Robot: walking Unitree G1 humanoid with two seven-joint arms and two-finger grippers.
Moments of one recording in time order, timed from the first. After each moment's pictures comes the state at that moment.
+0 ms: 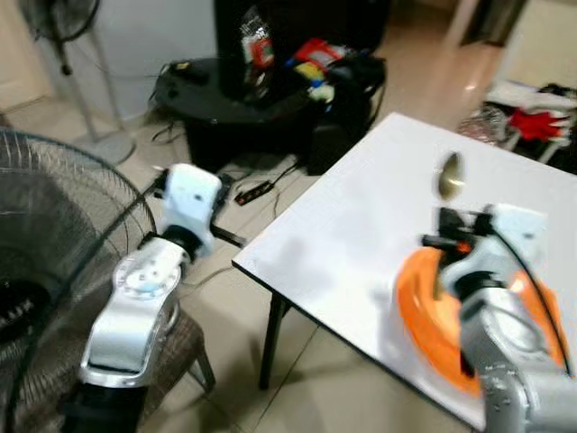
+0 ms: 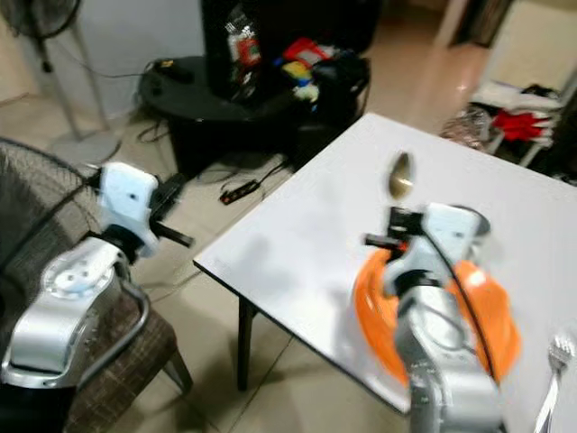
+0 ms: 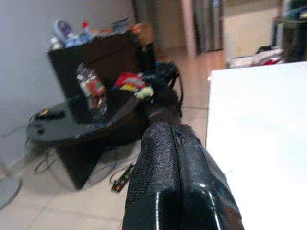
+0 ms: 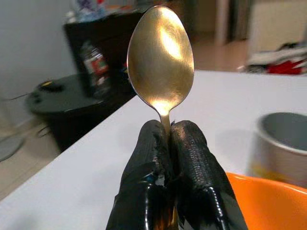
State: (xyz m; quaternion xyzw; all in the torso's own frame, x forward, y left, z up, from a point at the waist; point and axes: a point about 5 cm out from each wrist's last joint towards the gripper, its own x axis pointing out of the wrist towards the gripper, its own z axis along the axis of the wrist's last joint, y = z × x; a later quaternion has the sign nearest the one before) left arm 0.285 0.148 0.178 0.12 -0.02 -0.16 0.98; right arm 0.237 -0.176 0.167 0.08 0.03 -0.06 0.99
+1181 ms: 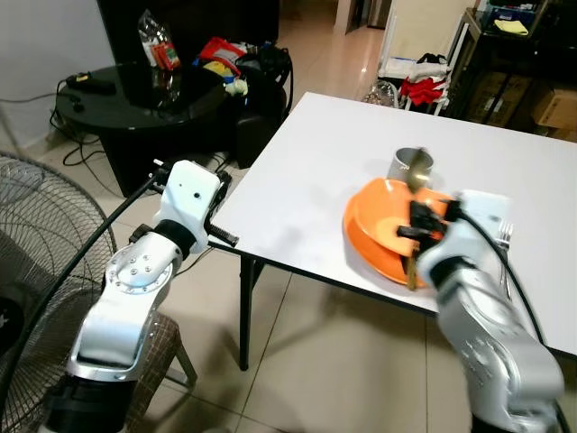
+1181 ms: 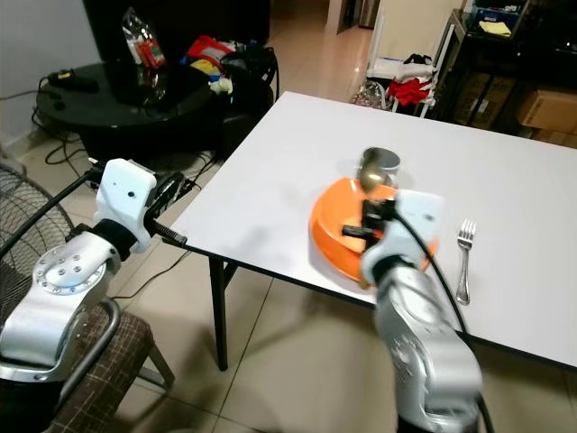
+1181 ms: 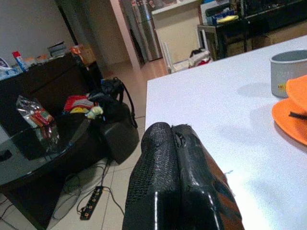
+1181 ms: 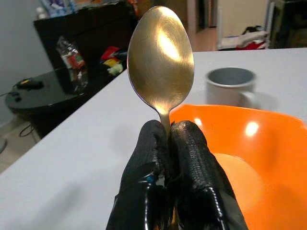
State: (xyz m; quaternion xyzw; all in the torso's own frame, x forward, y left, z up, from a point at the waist) left arm 0.288 0.157 0.183 0.17 -0.02 -0.18 0.97; right arm 0.265 -0.150 0.166 0.10 0.06 0.02 0.99
